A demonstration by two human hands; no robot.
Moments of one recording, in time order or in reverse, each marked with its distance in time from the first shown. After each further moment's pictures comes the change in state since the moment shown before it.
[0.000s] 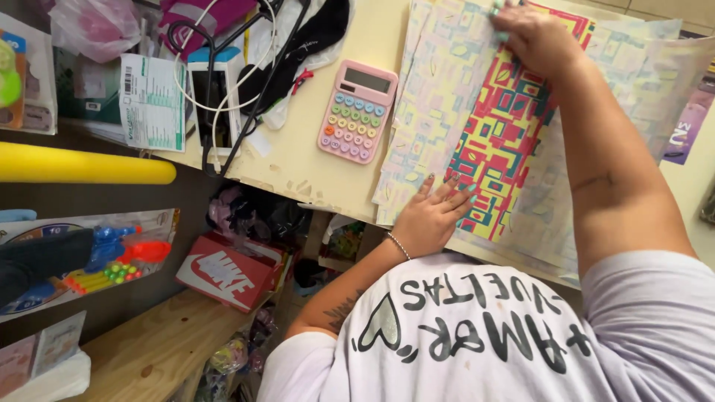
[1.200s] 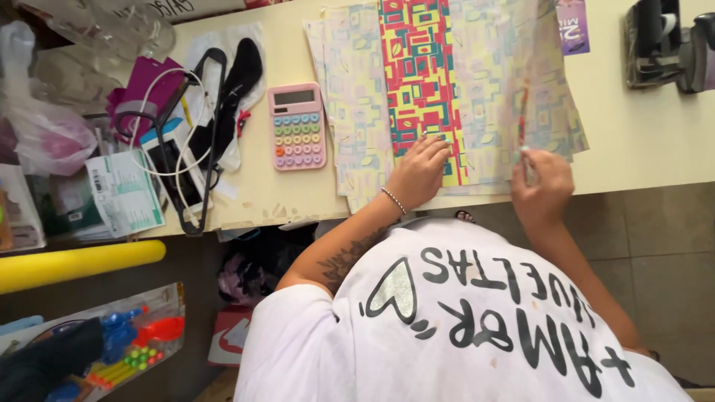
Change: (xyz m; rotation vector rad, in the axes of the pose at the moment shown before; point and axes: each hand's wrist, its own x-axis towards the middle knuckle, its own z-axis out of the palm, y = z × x) left_hand 0.049 -0.001 0.080 -0.212 0.313 0.288; right_hand -0.280 -0.320 0.025 -0.484 0.786 0.705
